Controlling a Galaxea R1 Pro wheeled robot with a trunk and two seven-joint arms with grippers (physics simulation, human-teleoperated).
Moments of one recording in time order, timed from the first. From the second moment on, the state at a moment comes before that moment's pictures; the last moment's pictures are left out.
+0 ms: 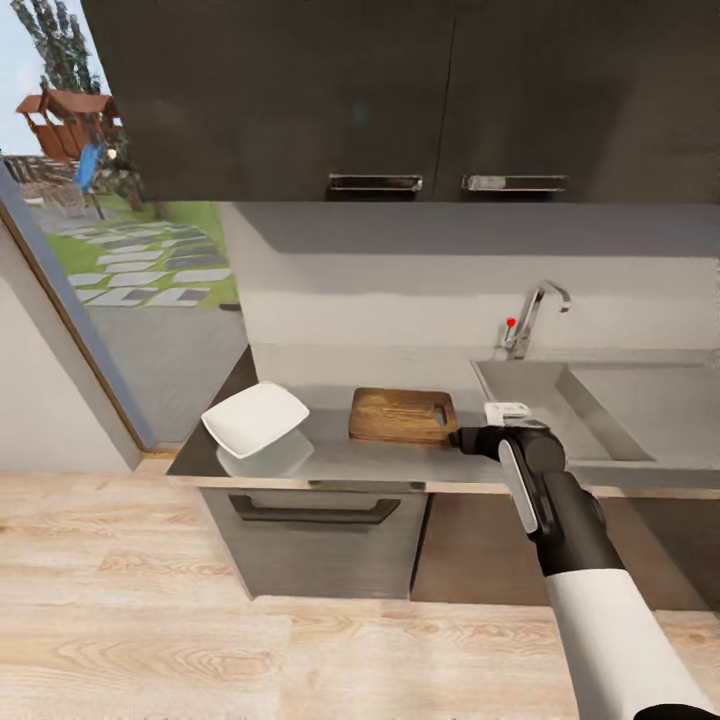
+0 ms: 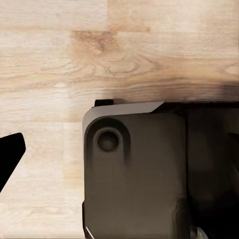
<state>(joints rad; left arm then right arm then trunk) 0.00 -0.01 0.00 -0.32 -0.01 -0.23 0.00 -0.76 0.00 0.02 -1.29 -0.04 0.95 -0.04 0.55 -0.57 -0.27</state>
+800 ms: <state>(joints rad) 0.00 -0.01 0.00 -0.32 -0.01 -0.23 0.00 -0.20 0.00 0.02 -1.63 -0.03 0.69 -0.04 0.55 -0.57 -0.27</state>
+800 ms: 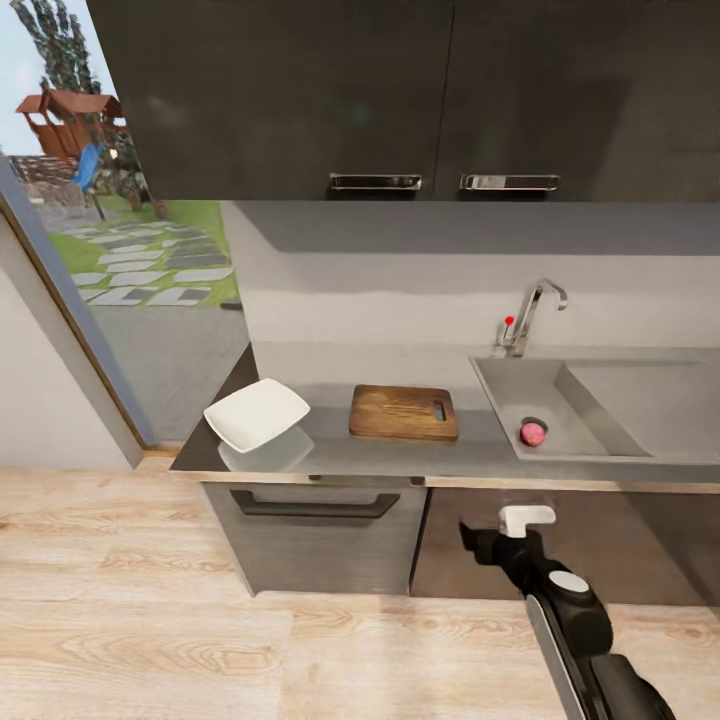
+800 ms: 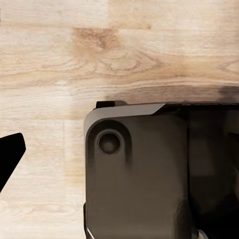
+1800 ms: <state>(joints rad) 0.00 -0.01 0.00 -0.38 -0.01 -0.23 0.00 0.27 0.00 0.02 -1.55 0.07 0.21 -0.04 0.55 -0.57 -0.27</state>
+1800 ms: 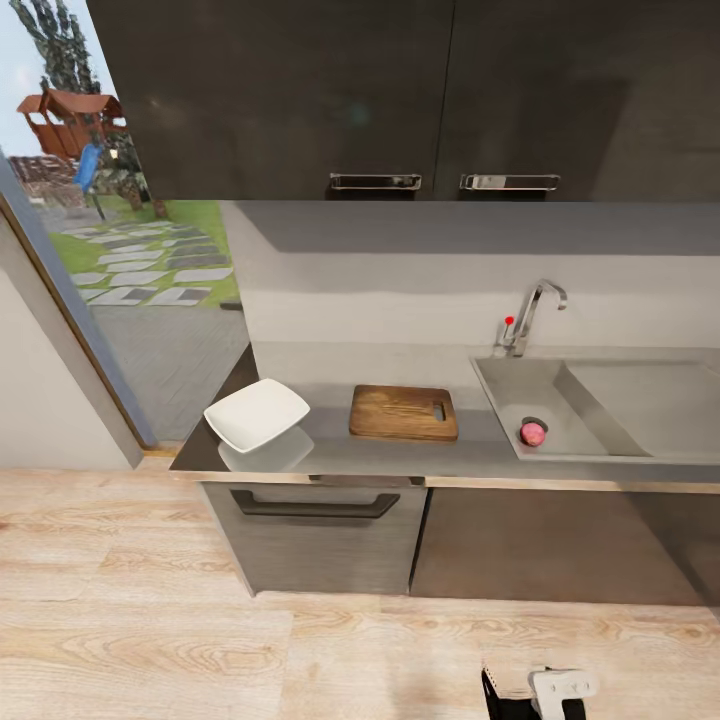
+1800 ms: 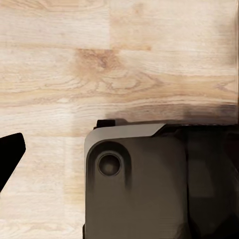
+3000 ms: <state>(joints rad) 0.00 -0.01 -0.01 -0.43 0.00 -0.23 0.00 0.27 0.00 0.01 -1.07 0.02 -0.08 -0.04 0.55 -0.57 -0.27</state>
